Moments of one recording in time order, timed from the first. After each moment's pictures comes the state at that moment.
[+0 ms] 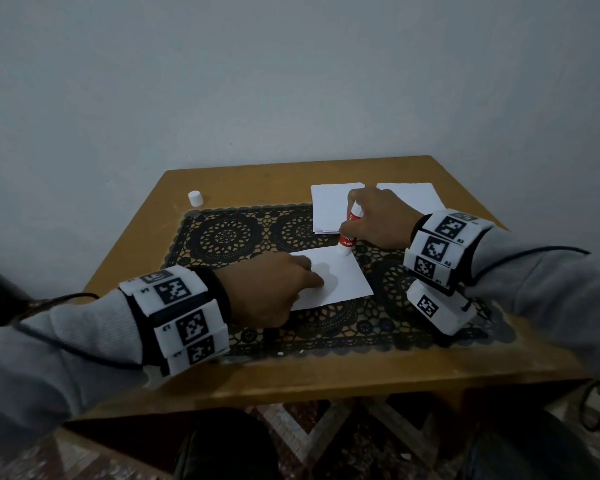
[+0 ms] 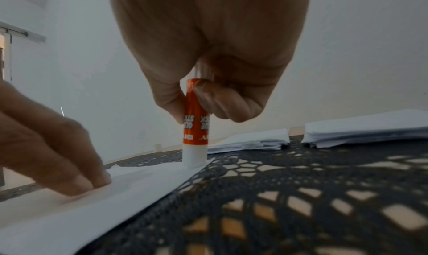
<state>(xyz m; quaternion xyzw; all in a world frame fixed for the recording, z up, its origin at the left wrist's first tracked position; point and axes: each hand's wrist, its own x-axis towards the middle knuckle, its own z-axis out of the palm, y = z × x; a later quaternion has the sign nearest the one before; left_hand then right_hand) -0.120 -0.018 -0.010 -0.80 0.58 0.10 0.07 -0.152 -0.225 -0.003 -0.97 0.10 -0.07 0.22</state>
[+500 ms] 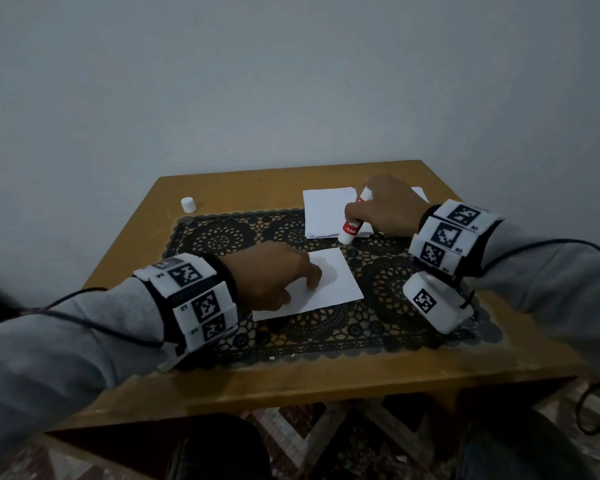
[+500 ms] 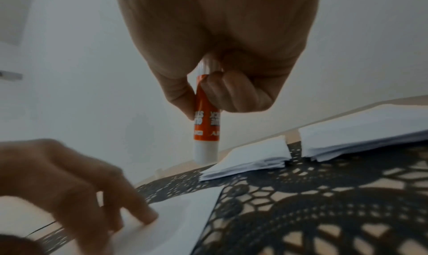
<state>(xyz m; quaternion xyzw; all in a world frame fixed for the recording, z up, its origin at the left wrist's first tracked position) -0.103 -0.035 -0.004 -0.79 0.59 0.10 0.09 -0.163 -0.234 0.018 -0.94 0.17 -0.11 0.29</state>
